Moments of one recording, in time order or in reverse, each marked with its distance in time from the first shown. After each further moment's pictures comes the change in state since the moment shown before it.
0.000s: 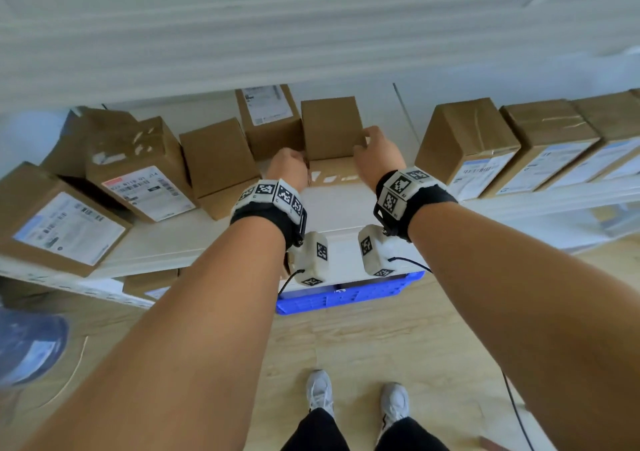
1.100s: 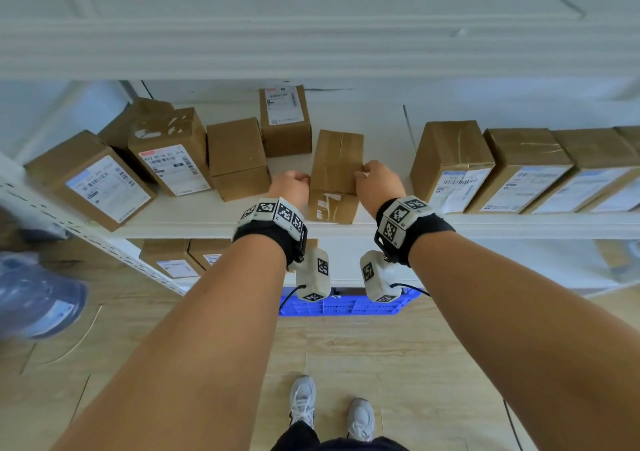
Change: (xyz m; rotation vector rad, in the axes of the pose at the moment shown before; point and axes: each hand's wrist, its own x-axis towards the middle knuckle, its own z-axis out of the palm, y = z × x) left_hand -0.073 -0.013 0.012 -0.148 0.109 -0.054; right_hand -0.063 0.022 -0.028 -0.038 -0.127 -0.063
